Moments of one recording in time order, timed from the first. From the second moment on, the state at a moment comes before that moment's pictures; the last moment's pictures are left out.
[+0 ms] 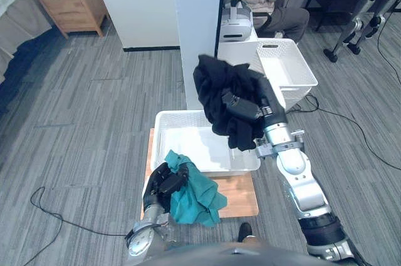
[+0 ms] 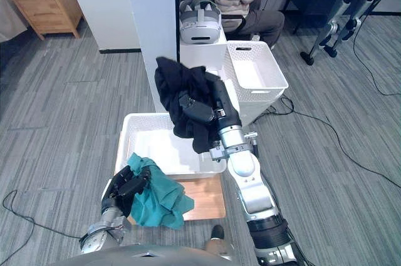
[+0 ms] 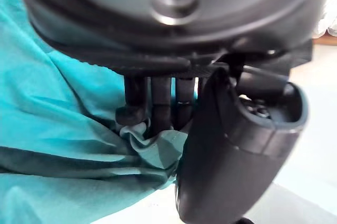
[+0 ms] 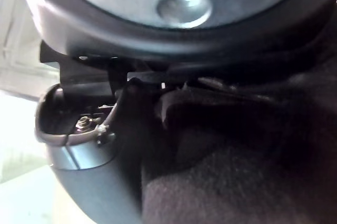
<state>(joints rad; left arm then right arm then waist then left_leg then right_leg) 0.45 -0.03 -0.17 0.05 -0.43 -0.07 0.05 -0.11 -0.24 0.21 -0.09 -0.03 -0.07 -0.07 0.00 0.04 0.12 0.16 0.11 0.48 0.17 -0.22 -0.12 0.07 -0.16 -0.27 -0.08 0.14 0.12</state>
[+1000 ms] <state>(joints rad) 0.03 0.04 -0.14 -0.11 -0.11 -0.18 0.29 -0.09 -0.16 0.15 0.01 -0.46 -0.02 -0.16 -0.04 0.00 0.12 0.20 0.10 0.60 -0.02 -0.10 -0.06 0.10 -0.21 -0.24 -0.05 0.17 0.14</state>
